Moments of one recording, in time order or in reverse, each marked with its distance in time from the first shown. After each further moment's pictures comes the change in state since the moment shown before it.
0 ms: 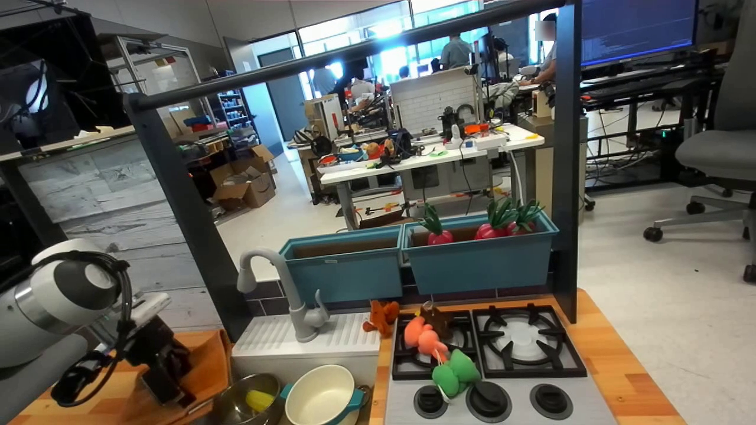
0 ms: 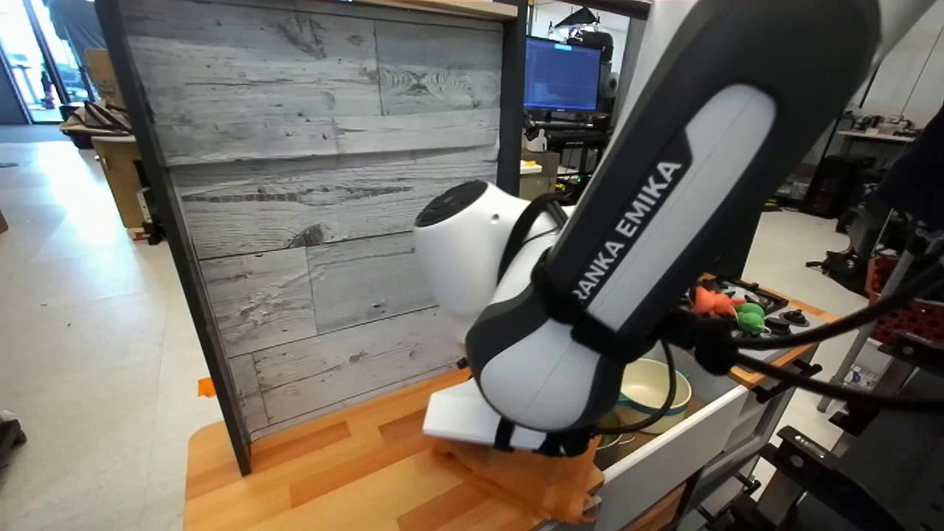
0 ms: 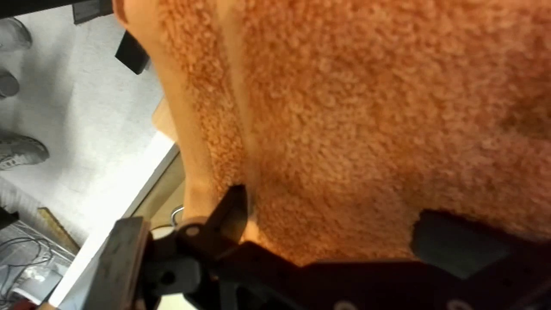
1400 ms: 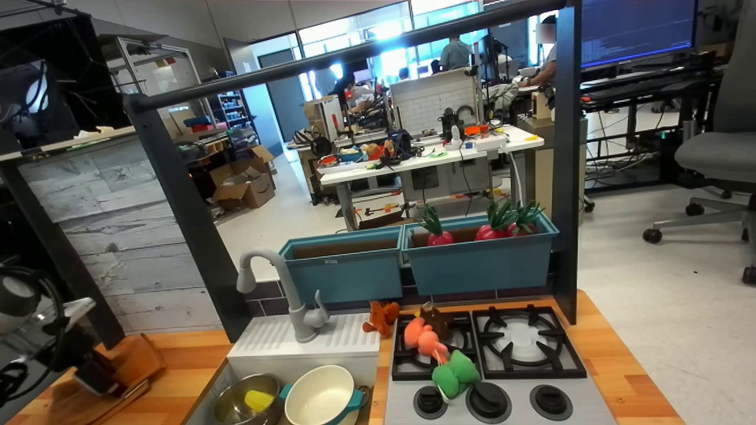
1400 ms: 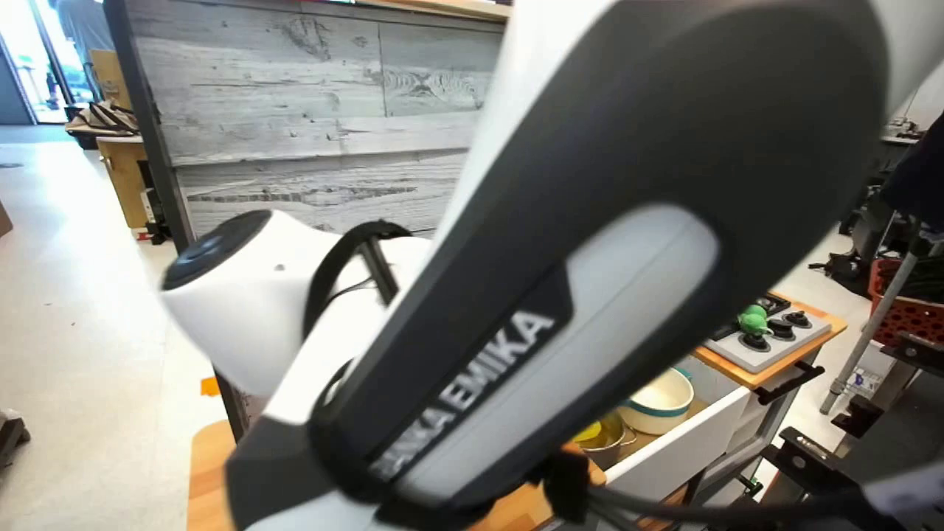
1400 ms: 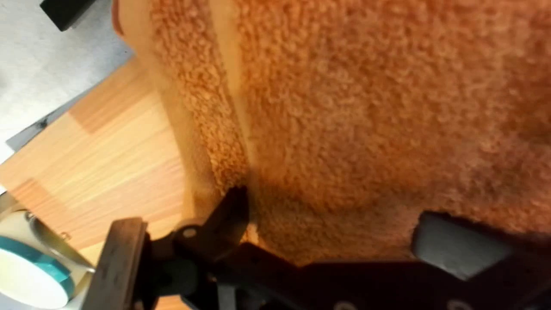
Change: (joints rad) arm 0.147 0.160 0.061 0.374 -0.082 -0.166 -0.068
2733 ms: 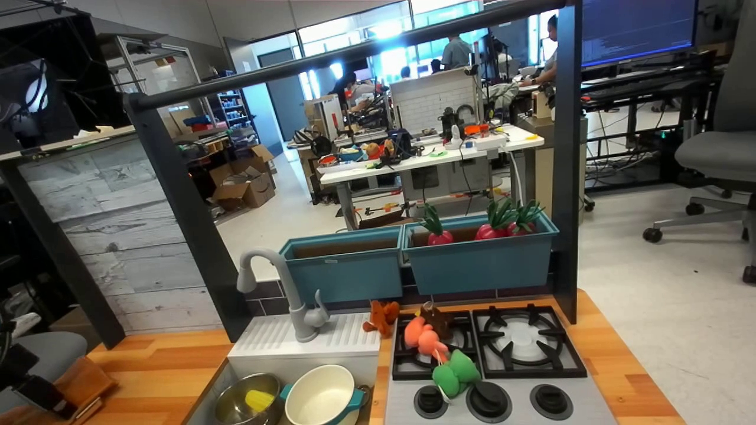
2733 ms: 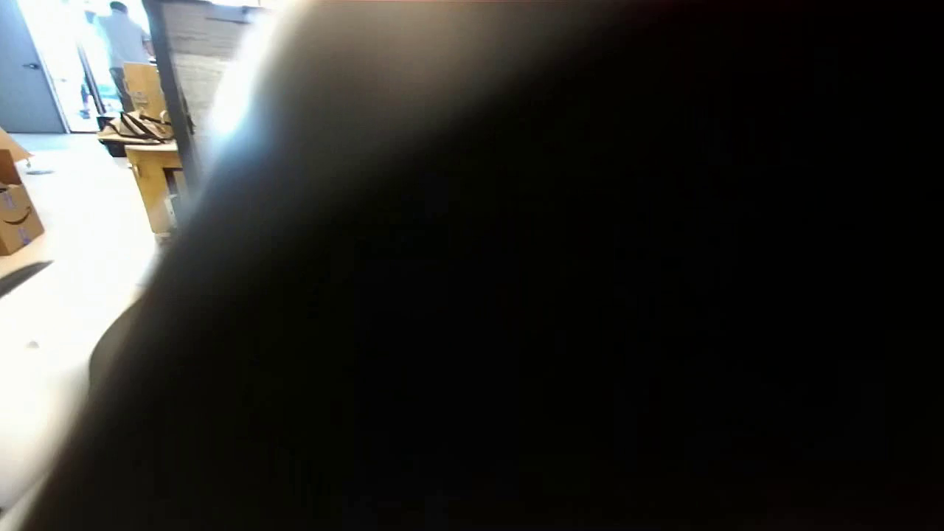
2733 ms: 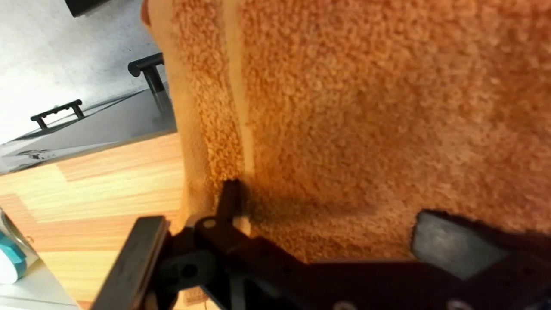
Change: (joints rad) arm 0.086 0.078 0.082 0.199 -0.021 -0.199 -0.131
